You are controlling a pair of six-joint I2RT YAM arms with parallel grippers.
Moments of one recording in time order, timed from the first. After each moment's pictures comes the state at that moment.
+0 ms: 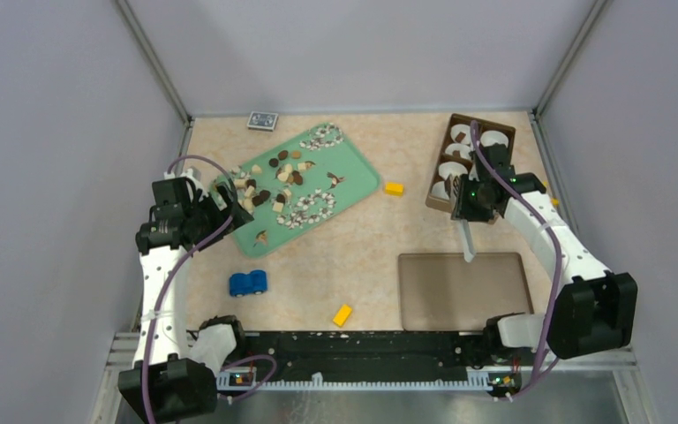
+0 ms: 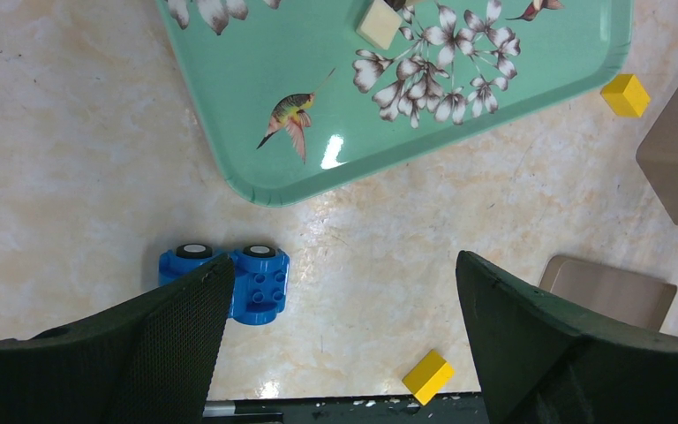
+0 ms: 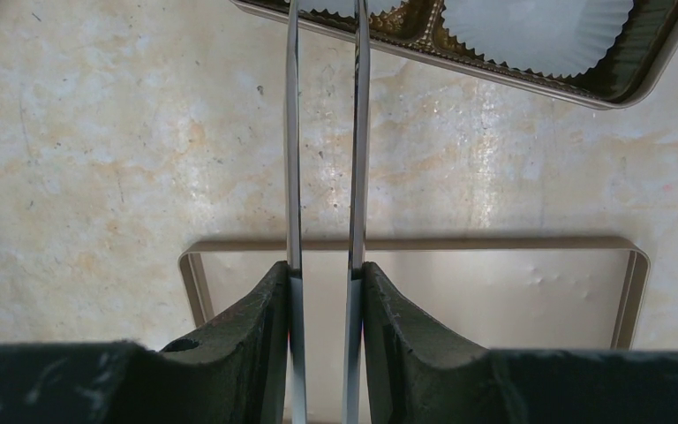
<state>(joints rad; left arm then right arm) 0.21 0.97 0.97 -0.87 0.30 -0.37 0.19 1.31 1.08 -0.82 0.00 0.31</state>
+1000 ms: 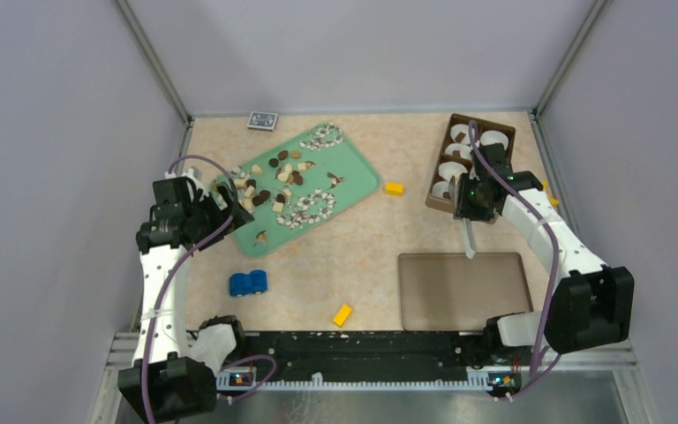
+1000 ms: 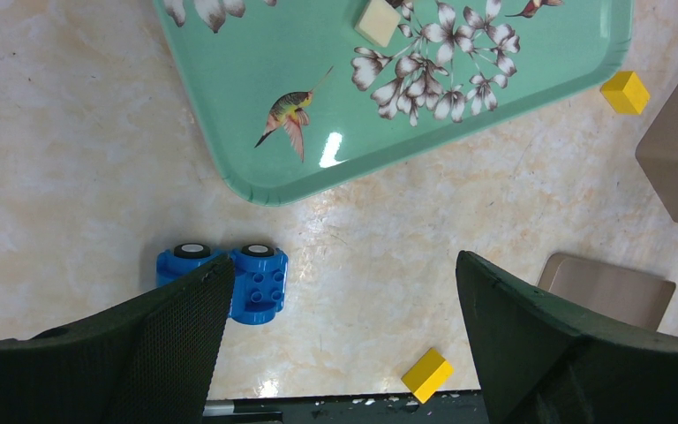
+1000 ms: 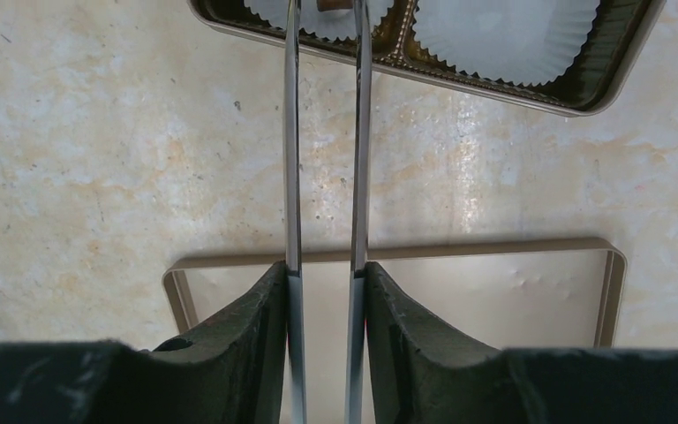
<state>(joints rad) 0.21 0.97 0.97 -0.87 0.31 -0.37 0.19 1.34 1.09 -0.80 0.05 0.32</state>
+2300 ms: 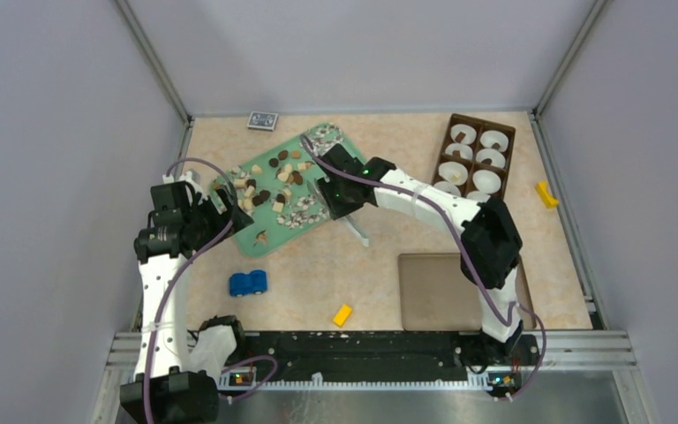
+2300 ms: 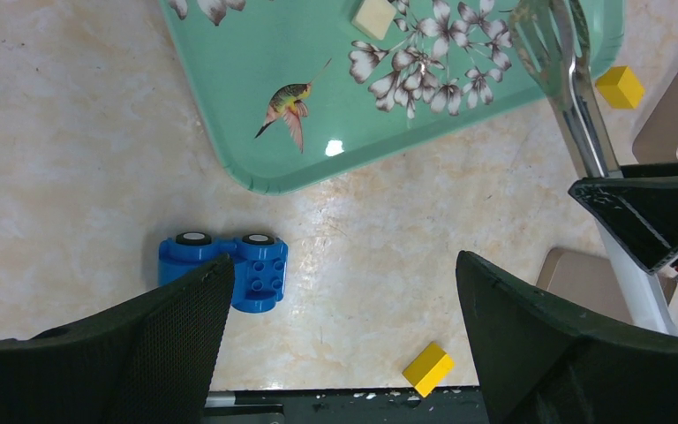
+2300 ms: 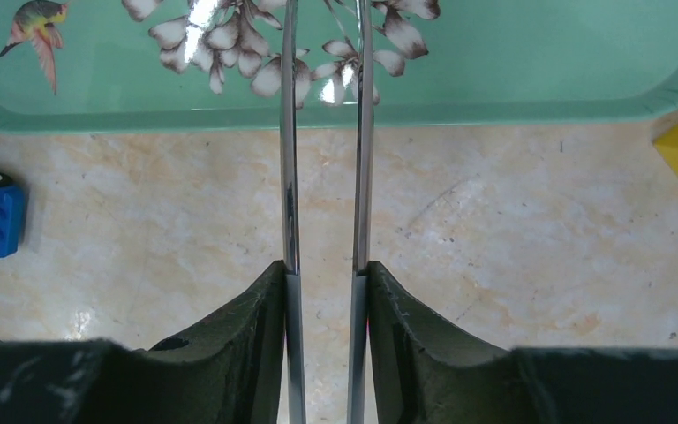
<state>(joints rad) 0.20 0.91 0.97 -0.90 0.30 -0.37 0.88 1.96 1.73 -0.75 0.11 0.31</state>
